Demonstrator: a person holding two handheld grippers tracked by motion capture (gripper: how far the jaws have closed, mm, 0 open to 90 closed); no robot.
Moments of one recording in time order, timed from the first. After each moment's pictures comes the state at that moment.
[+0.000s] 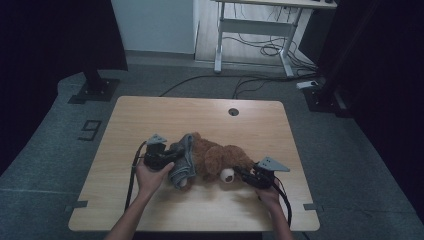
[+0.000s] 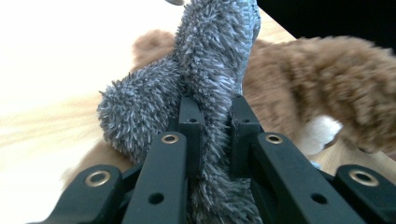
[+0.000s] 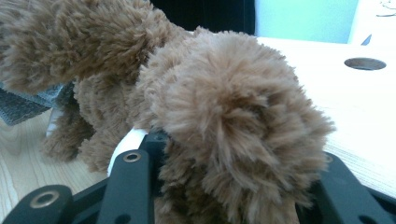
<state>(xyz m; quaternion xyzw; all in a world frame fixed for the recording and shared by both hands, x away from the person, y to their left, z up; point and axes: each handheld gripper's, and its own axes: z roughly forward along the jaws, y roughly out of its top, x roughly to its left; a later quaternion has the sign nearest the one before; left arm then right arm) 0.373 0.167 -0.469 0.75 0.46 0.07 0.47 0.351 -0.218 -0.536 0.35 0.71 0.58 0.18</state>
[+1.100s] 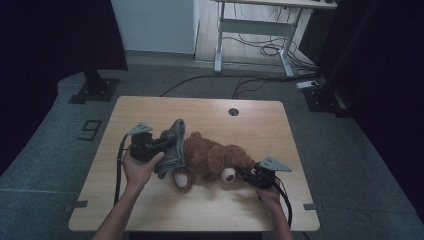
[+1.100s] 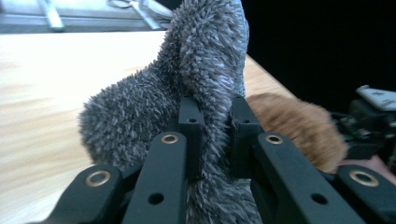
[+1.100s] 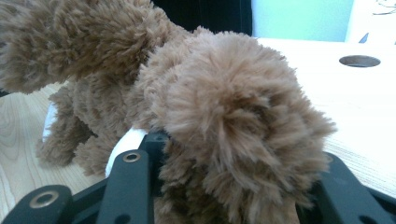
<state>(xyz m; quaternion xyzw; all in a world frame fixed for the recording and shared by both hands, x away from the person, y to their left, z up) 0.361 0.166 -0.398 0.73 0.43 0.09 0.53 0.352 -0.222 -0.538 0.36 0.70 0.59 0.18</state>
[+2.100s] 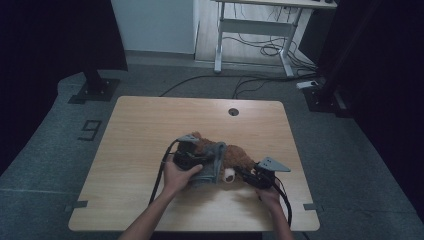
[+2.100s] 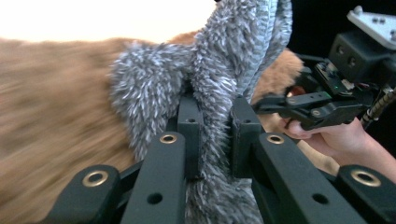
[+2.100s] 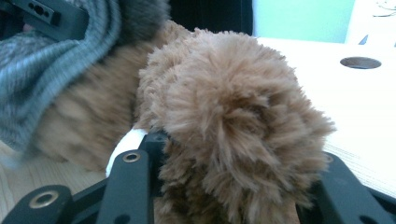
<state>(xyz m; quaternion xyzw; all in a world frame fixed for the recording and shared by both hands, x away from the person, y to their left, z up) 0.378 0.087 -0.453 0.78 0.40 -0.01 0.47 0.352 -0.221 -0.538 0.35 0.71 0.58 0.18</state>
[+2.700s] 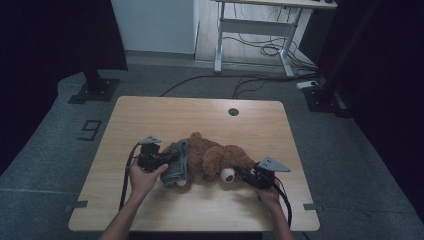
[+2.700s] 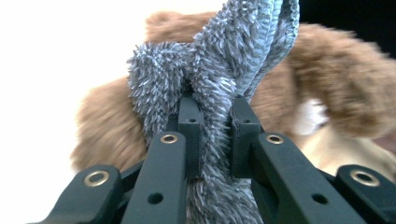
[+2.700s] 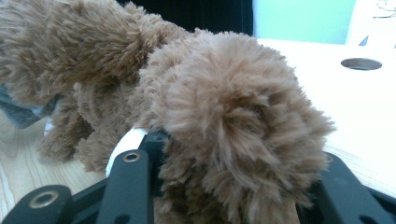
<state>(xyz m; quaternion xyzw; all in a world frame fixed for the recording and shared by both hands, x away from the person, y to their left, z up) 0.371 0.183 -0.468 0.76 0.47 0.06 0.45 0.351 -0.220 -0.538 0.35 0.71 0.59 0.18</state>
